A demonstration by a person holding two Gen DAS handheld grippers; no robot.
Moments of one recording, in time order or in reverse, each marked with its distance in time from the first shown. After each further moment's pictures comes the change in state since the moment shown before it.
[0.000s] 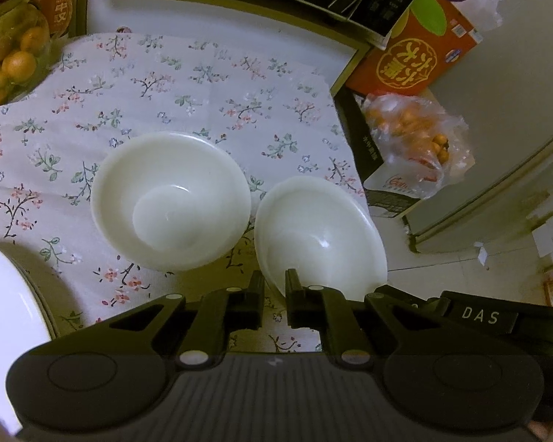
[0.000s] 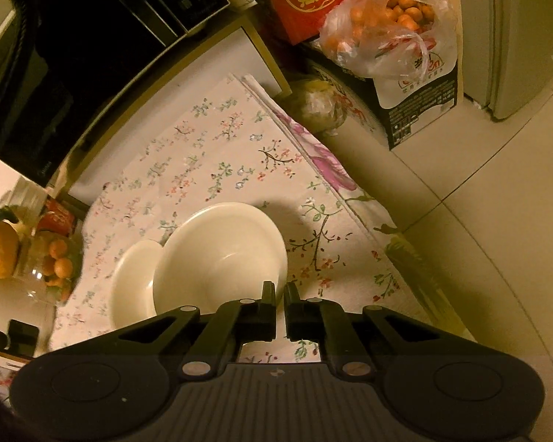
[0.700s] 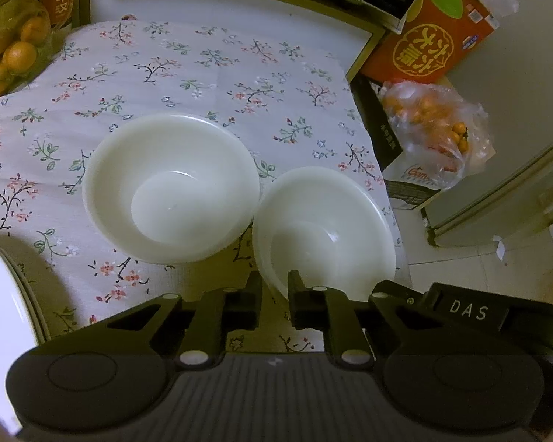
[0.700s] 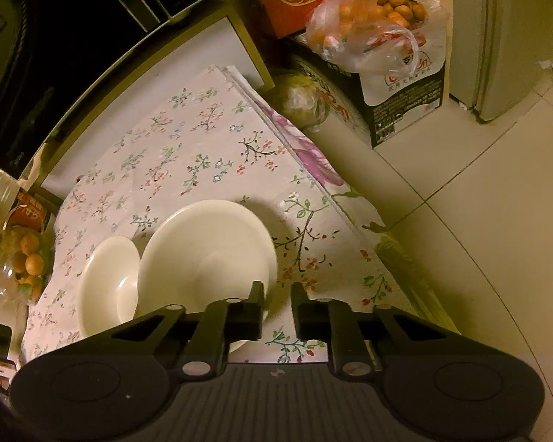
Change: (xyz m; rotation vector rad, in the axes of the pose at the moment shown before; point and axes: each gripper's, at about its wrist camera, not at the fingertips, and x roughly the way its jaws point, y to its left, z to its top) left arm 0.023 -0.004 -0.003 -0.004 0.026 0.062; right arm 0.017 0.004 -0.002 -0.028 0.005 -0.090
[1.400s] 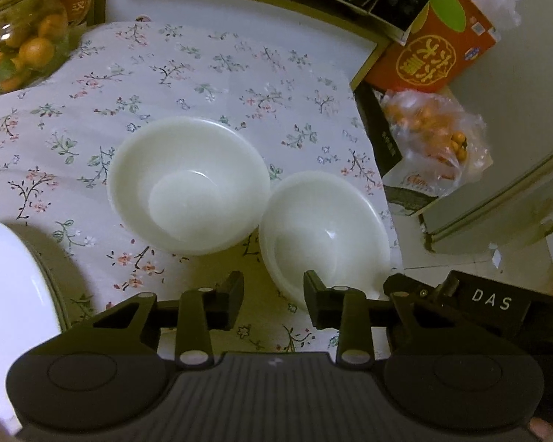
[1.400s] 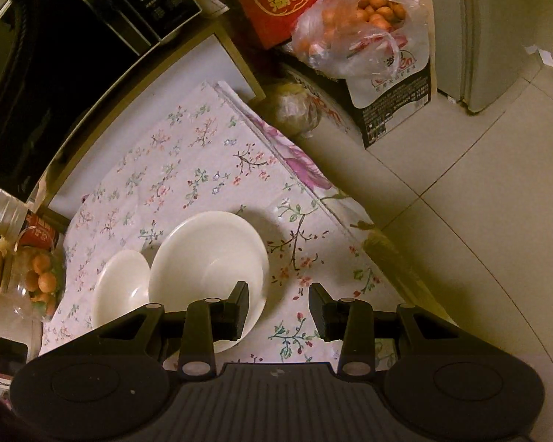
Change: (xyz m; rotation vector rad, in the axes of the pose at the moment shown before) left arm -0.017 0.006 -0.003 -0.027 -0.006 0.000; right arm -0.015 -0.007 -0.002 0.071 -0.022 0.013
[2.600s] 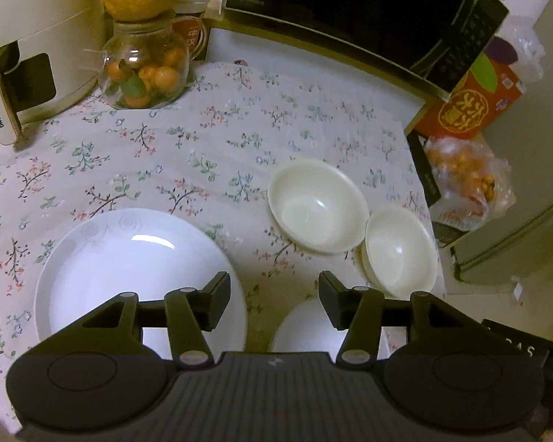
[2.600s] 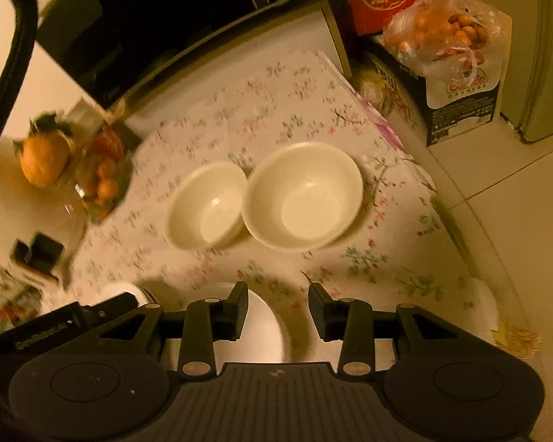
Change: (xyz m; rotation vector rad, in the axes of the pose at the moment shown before) left arm -0.093 0.061 -0.014 -0.096 -0.112 0.110; right arm -0.049 0.044 -0.051 -0.227 0.062 0.133
